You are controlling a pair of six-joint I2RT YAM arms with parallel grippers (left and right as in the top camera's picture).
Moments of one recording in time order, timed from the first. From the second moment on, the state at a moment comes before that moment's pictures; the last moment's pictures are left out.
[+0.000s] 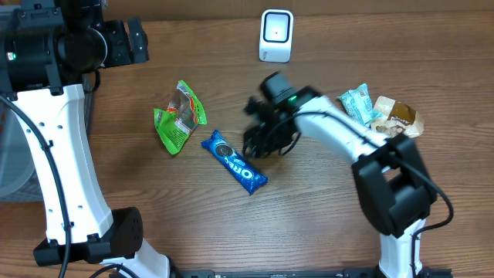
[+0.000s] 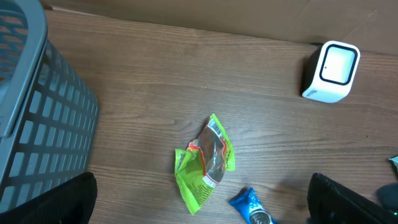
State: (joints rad) left arm 0.10 1.80 2.41 -1.47 0.05 -0.08; right arm 0.62 2.07 1.52 -0.81 -0.46 0.07
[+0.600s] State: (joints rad) left arm 0.10 1.80 2.41 -1.47 0.05 -0.08; right arm 0.91 2.07 1.52 -0.82 0.10 0.03
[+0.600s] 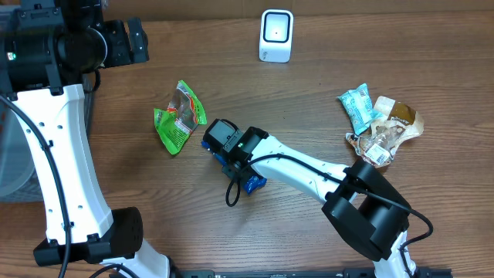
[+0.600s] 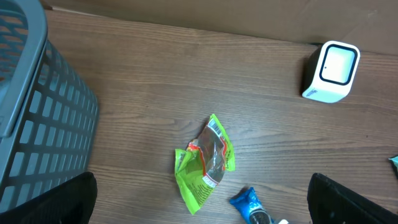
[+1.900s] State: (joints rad) left arm 0.10 1.80 2.41 -1.47 0.05 -0.08; right arm 0.68 2.13 1.75 -1.00 -0.70 0.01
